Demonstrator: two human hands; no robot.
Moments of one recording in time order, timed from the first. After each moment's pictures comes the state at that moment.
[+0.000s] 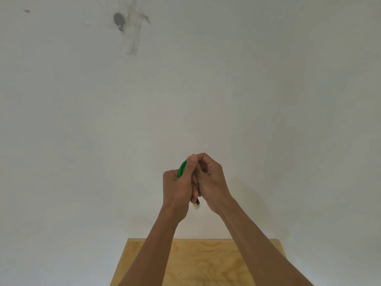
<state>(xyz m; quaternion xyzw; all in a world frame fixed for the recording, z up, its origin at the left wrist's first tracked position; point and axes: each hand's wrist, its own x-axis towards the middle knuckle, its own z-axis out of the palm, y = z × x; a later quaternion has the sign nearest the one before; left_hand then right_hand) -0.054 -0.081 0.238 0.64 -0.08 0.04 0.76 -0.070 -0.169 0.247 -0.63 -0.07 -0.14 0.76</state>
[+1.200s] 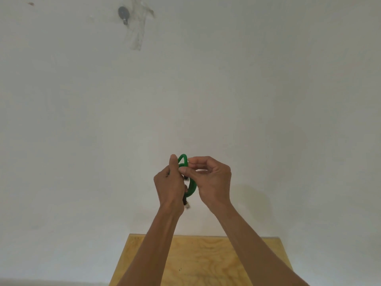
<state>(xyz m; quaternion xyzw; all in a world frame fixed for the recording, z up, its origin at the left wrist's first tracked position) -0.042 -0.073 0.230 0.62 0.08 0.11 0.77 -0.068 -0.158 0.236 -0.67 0.01 -0.28 0.69</state>
